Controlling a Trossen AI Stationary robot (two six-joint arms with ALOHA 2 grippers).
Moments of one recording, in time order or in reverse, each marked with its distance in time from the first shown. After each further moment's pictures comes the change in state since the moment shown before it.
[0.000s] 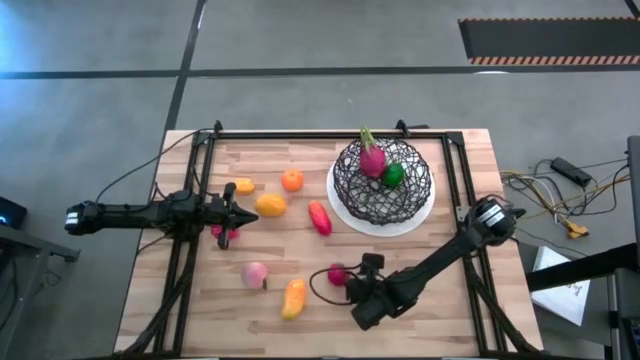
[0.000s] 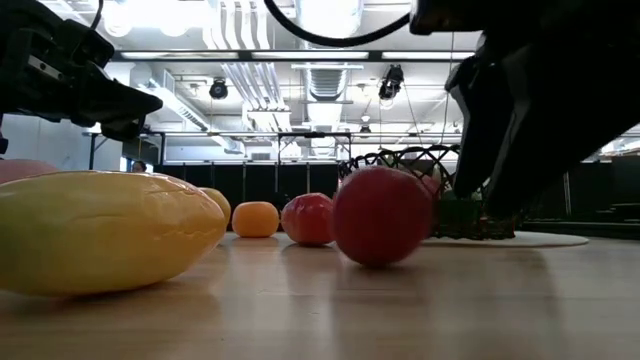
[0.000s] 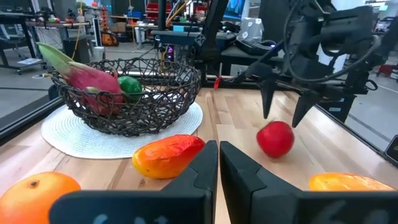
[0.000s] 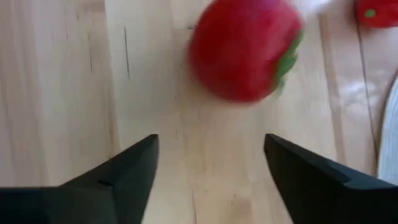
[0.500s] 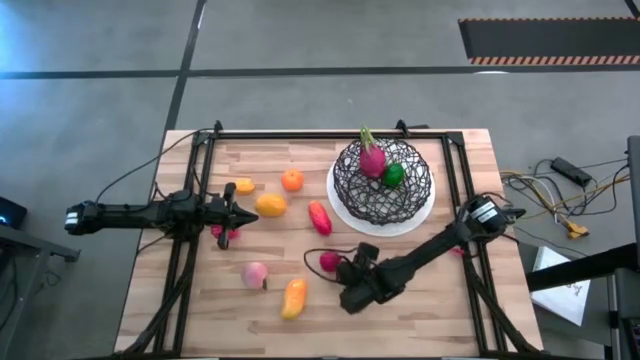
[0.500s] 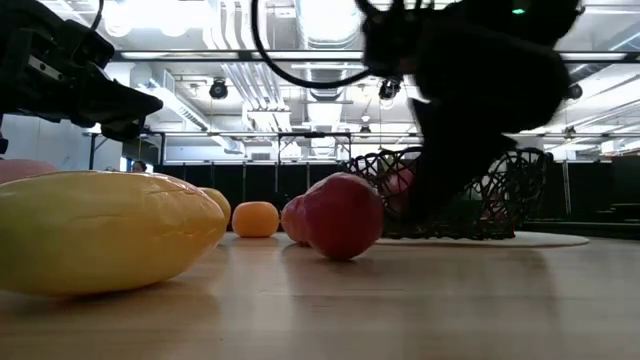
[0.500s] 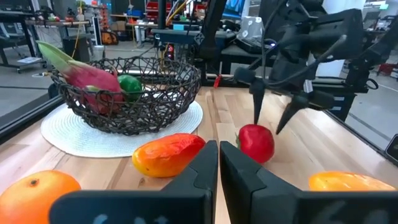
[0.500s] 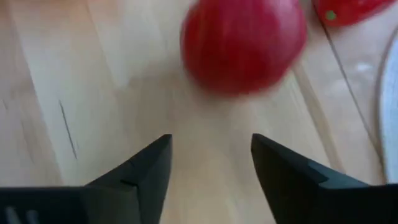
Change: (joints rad) left arm 0.000 0.000 0.000 0.000 0.000 0.000; right arm -0.087 0.023 -0.032 0.116 0.037 0.128
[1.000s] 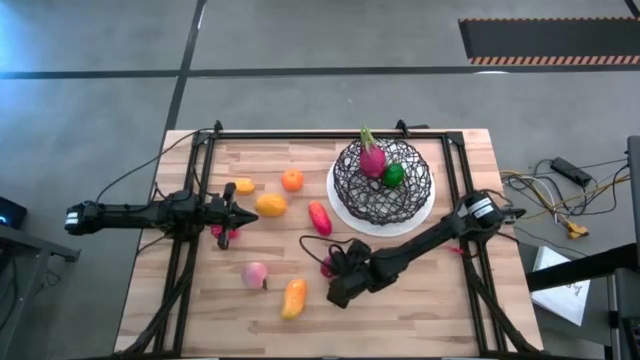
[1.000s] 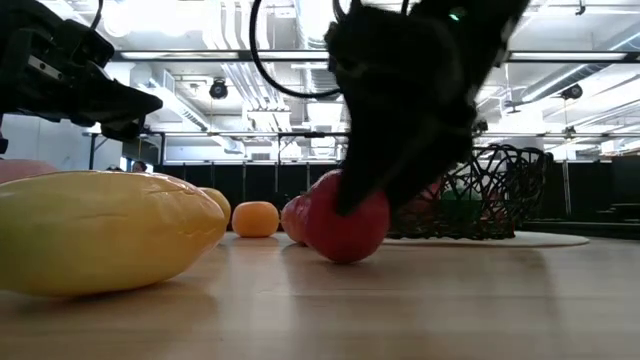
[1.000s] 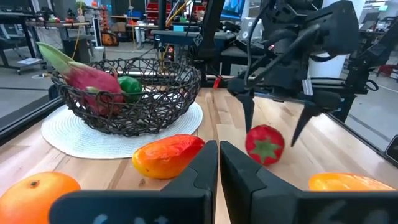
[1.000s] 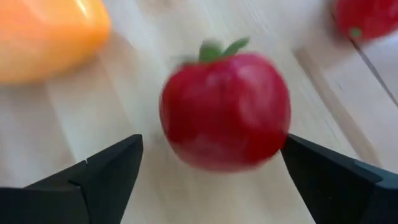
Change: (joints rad) left arm 0.000 0.001 0.000 0.001 0.000 0.000; right arm -0.082 0.003 0.000 0.150 -0.081 0.080
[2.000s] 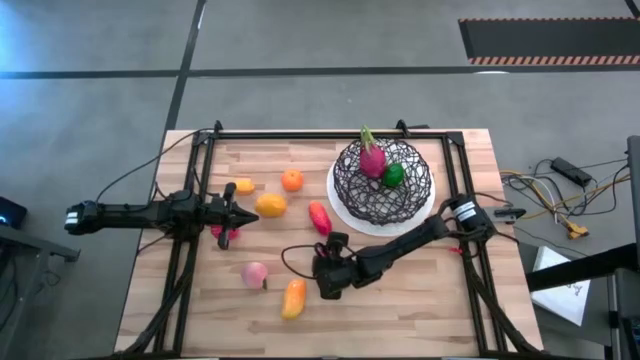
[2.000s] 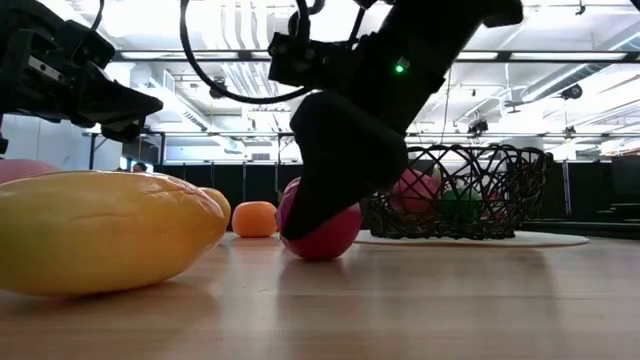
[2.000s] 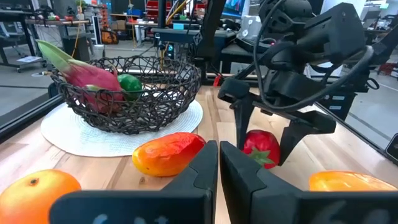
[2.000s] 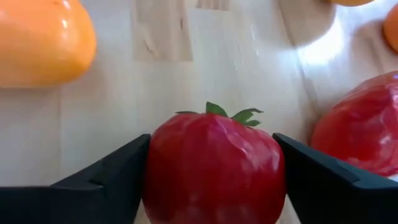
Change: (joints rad) left arm 0.000 0.006 0.000 0.000 0.000 0.000; right arm -0.056 0.113 0.081 0.107 0.143 -0.531
